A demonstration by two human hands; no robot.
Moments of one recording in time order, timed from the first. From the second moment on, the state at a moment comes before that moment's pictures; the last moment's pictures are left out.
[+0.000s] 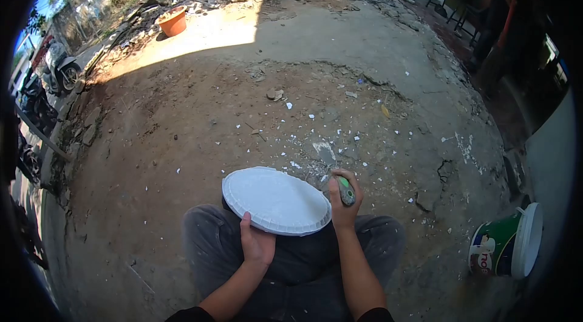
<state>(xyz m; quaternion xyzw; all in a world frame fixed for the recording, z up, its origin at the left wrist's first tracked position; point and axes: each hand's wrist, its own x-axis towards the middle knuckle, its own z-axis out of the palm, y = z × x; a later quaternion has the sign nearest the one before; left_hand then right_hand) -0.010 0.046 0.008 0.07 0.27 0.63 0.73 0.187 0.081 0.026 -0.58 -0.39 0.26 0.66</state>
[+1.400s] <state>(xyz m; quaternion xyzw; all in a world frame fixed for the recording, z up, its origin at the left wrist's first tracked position) 0.016 0.014 -0.016 0.02 0.28 0.31 0.91 0.147 0.062 0.053 -0.39 -0.56 0.42 0.59</state>
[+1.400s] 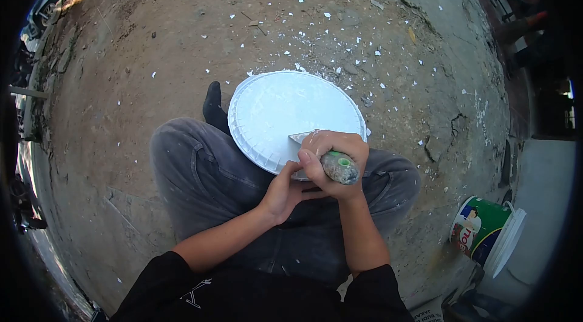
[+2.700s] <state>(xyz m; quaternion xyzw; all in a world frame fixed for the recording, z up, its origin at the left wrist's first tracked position) 0.021 0.014 -0.018 0.16 0.32 0.26 0.90 0.148 0.063 0.039 -0.33 -0.41 0.55 0.64</state>
